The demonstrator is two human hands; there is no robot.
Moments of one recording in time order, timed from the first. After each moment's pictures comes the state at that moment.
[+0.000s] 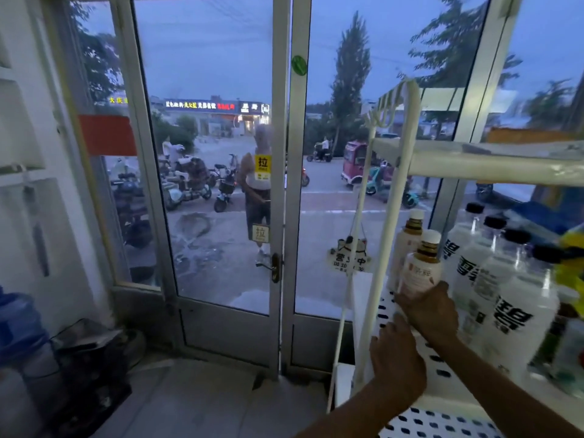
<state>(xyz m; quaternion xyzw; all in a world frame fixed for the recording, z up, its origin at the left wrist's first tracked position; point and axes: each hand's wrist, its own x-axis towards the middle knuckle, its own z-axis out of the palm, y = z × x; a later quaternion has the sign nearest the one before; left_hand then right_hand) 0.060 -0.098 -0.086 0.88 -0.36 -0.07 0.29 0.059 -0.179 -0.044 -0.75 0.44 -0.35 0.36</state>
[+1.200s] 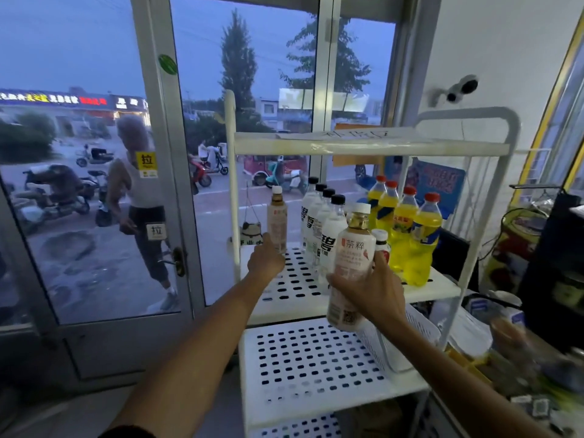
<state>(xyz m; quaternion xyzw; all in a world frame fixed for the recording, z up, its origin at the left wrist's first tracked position) 0.075 -0.111 -0.026 0.86 -0.36 -0.06 0.35 -0.172 -0.123 -0.001 -0.78 0.40 -0.40 0.27</state>
